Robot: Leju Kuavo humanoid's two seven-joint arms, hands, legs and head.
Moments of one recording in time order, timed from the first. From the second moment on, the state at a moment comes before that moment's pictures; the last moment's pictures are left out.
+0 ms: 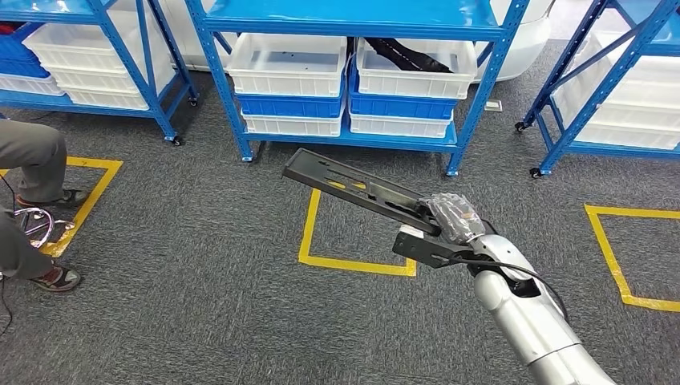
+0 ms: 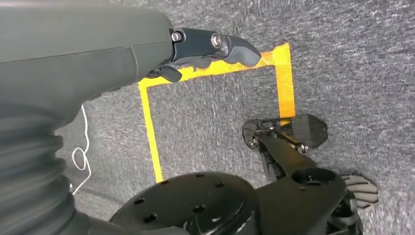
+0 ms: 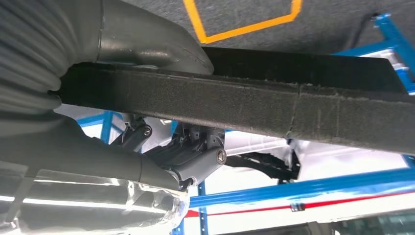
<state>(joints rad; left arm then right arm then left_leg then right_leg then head) -0.09 -0.11 0.90 -0.22 -0.87 0.07 -0.07 -0.50 -0.24 0.62 -1.19 0.72 -0.09 -0.28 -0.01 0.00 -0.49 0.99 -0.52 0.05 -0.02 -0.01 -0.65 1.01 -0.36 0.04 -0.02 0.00</state>
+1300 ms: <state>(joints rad) -0.08 -0.12 0.91 -0.21 -0.91 0.07 -0.11 -0.35 -0.25 0.55 -1.29 0.85 -0.16 -0.35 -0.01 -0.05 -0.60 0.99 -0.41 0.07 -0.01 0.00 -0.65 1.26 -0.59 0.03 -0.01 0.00</state>
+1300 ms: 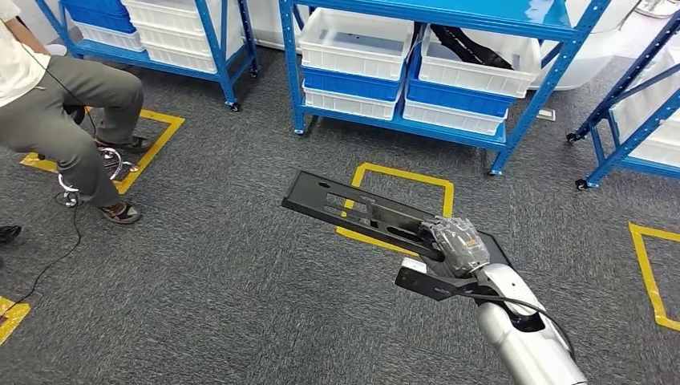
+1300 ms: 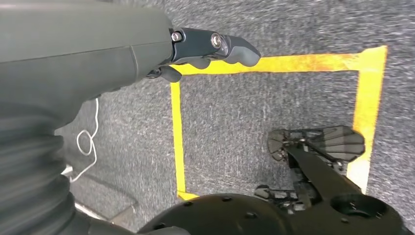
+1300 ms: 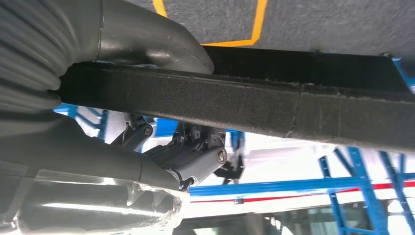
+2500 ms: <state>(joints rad) -0.08 -0.12 0.97 -0.21 -0.86 0.05 -0.11 -0.34 -0.21 0.55 -1.33 0.88 -0.16 -0.34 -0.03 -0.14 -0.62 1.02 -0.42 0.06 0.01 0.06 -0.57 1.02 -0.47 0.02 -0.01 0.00</state>
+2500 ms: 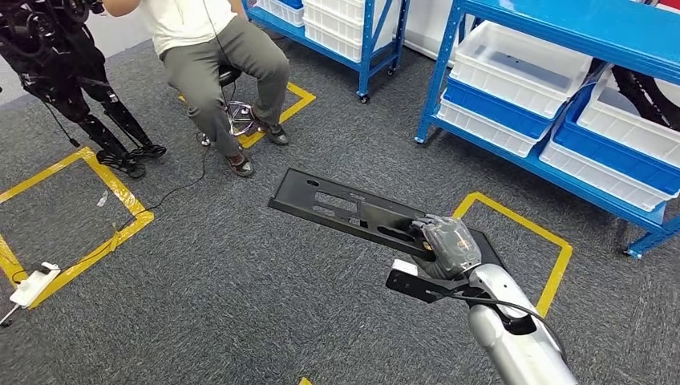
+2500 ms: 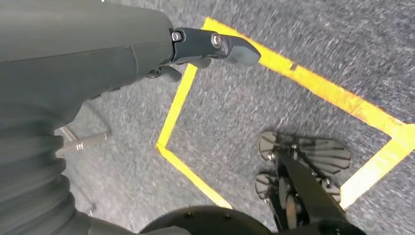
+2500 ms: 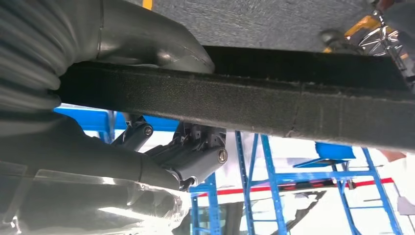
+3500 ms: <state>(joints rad) -0.10 -0.11 0.90 -0.21 -1.03 0.06 -0.06 -0.10 -0.14 0.43 -1.53 0.96 -0.25 -0.23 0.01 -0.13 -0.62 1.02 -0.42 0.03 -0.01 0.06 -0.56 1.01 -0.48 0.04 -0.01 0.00</state>
